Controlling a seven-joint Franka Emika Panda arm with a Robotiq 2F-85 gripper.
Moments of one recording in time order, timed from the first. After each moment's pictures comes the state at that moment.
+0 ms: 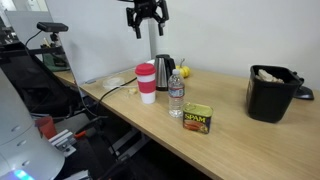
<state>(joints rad) 0.11 -0.37 -0.01 -2.41 -0.13 2.06 -0.32</state>
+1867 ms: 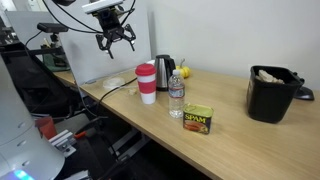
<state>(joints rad) 0.30 -0.27 0.26 -2.48 -0.38 2.01 -0.36</state>
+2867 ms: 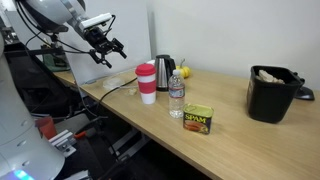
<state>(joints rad) 0.42 -0.07 0.41 -2.47 -0.76 2.02 -0.41</state>
